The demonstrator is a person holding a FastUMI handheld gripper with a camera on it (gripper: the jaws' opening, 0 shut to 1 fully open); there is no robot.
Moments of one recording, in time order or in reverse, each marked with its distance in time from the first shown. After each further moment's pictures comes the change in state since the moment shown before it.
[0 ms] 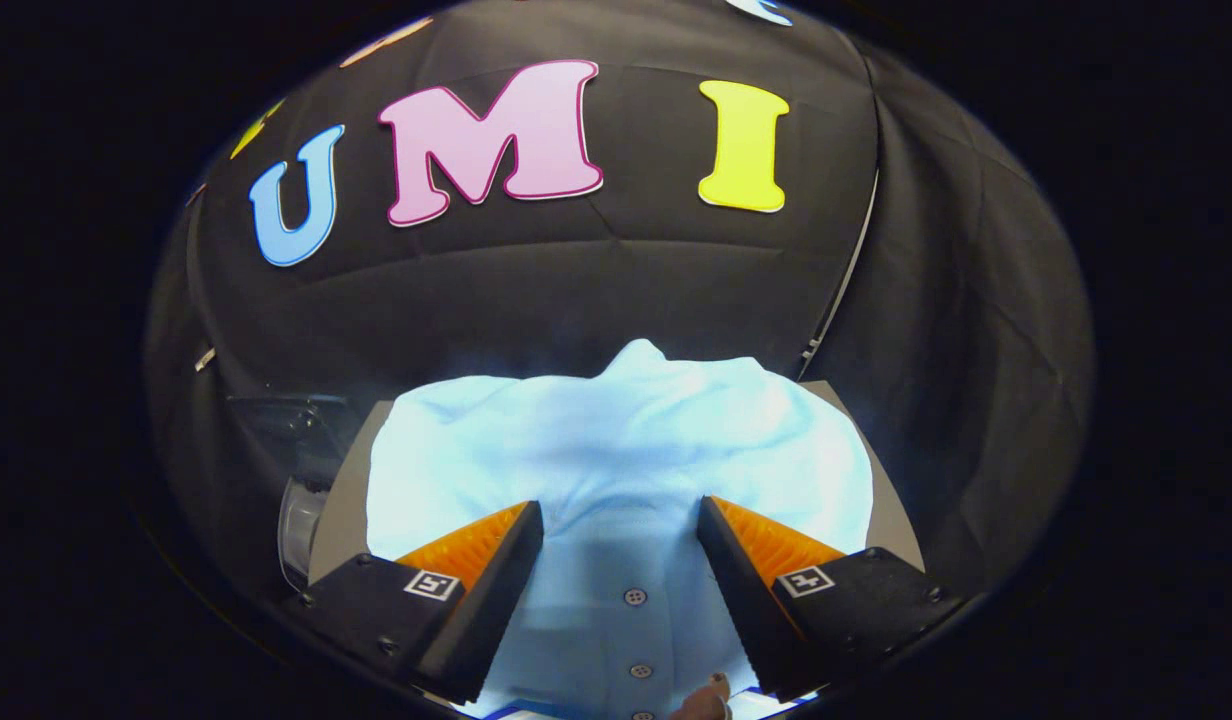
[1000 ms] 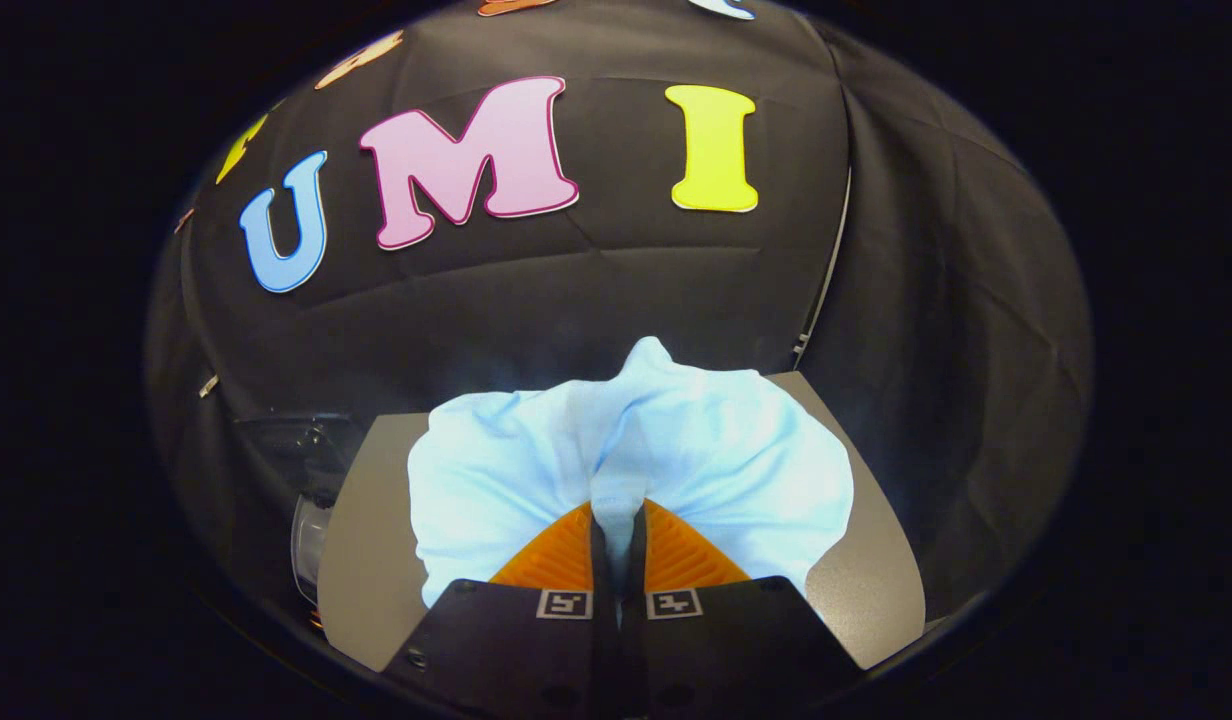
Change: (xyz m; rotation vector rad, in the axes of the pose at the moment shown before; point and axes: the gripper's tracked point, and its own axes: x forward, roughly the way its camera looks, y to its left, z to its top) arm -0.025 -0.019 -0.002 0.087 -0.046 0.002
